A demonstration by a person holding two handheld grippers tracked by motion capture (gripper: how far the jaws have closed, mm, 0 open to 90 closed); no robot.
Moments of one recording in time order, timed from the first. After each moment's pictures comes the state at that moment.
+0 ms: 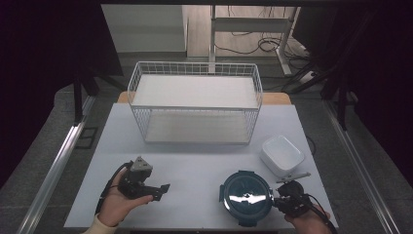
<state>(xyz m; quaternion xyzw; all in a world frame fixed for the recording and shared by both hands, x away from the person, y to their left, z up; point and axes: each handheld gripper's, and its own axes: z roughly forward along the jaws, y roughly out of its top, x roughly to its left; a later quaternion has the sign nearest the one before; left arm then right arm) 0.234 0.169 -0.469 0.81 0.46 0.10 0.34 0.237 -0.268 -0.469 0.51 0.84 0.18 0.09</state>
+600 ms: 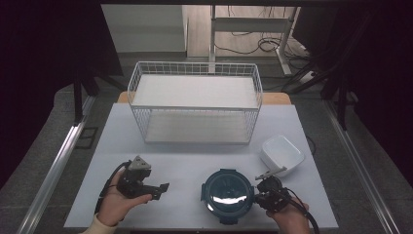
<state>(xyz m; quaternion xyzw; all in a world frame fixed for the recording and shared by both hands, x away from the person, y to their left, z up) 0.235 0.173 -0.469 0.81 0.47 0.09 0.35 0.247 -0.218 -0.470 0.47 0.86 0.18 0.08</state>
